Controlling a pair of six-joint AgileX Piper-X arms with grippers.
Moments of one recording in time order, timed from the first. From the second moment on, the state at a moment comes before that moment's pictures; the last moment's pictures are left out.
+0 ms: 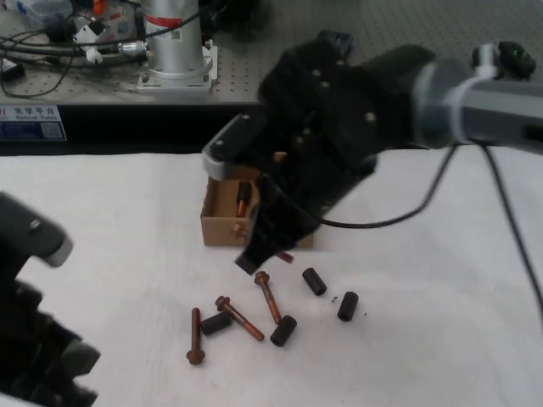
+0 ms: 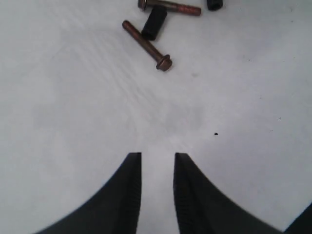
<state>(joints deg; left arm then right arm) -18.8 58.9 -42.4 29.9 14.7 19.1 45.1 102.3 -80.6 43.4 -7.9 -16.4</state>
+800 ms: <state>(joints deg) -31.2 101.7 -74.9 32.6 7.7 30.7 33.5 41.0 -43.5 54.1 -6.6 -5.6</state>
